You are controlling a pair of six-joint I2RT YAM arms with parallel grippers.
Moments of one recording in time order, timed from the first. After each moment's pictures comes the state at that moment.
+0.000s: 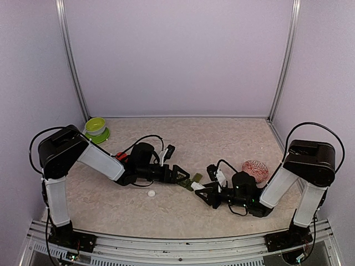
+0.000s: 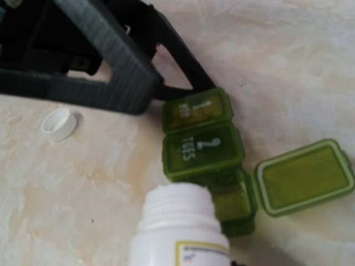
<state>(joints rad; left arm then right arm) -0.79 1.99 0.89 0.61 0.49 -0.58 0.93 1.82 0.35 1.14 -0.08 0.29</state>
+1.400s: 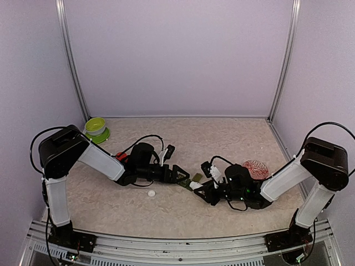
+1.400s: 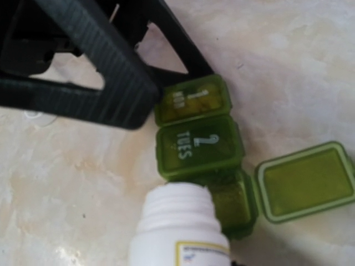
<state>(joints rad) -0.78 1.99 0.89 0.62 0.50 -0.58 0.93 1.69 0.46 0.75 -0.08 0.26</state>
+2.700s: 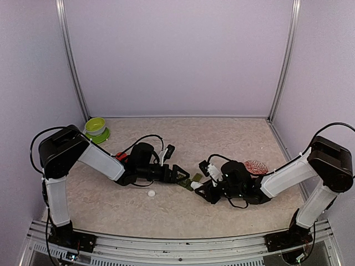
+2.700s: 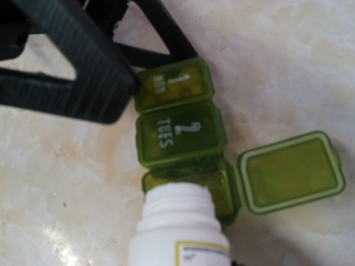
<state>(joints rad) -0.78 1.99 0.89 0.62 0.50 -0.58 0.93 1.64 0.53 0.52 -0.05 0.23</state>
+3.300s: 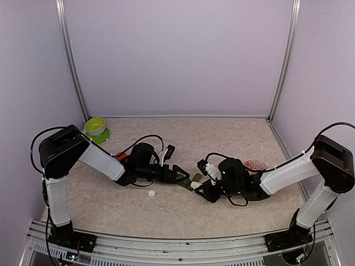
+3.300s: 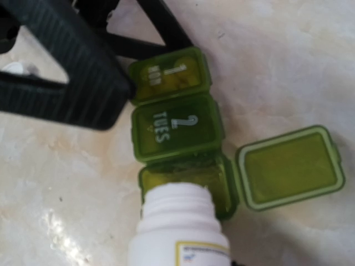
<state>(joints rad) -0.78 1.99 0.89 0.62 0.50 -0.58 0.93 1.62 0.59 0.39 -0.04 0.23</state>
